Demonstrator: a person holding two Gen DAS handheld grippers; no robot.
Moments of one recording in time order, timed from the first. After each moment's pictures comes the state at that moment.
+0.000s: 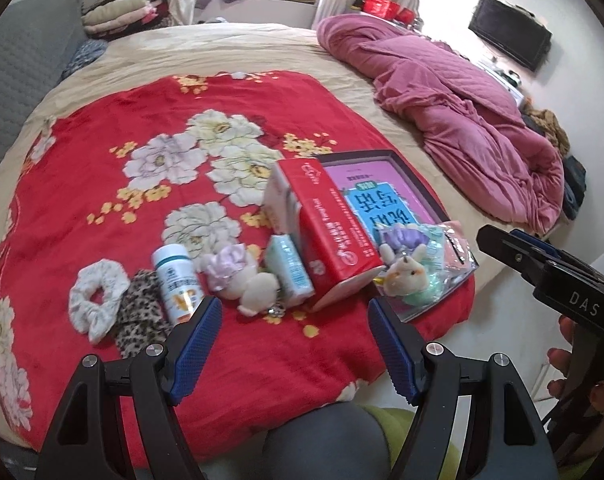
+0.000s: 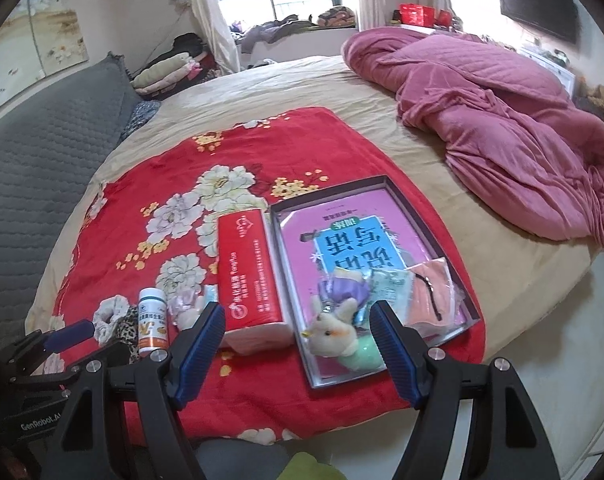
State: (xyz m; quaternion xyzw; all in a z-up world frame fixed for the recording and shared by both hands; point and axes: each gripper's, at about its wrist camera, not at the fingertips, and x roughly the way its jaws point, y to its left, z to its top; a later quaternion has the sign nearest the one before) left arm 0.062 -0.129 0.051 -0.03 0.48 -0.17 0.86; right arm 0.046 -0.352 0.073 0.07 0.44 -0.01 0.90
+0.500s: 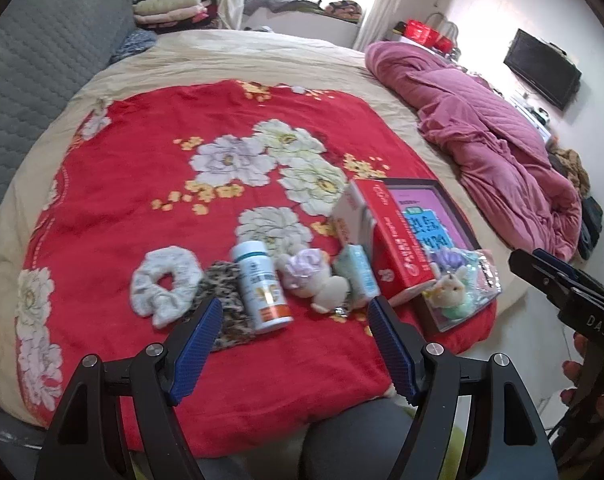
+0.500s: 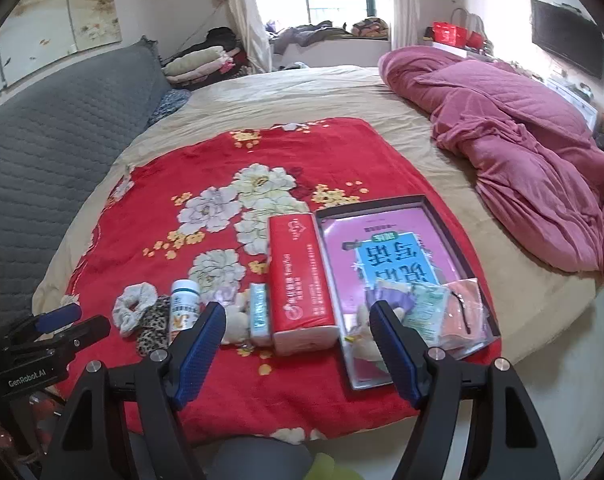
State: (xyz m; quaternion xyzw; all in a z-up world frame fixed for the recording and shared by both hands) left arm 0.050 -0.046 0.059 -0.07 0.47 -0.11 0.88; right arm 0.043 -0.294 0.089 0.03 0.43 0.03 0.90
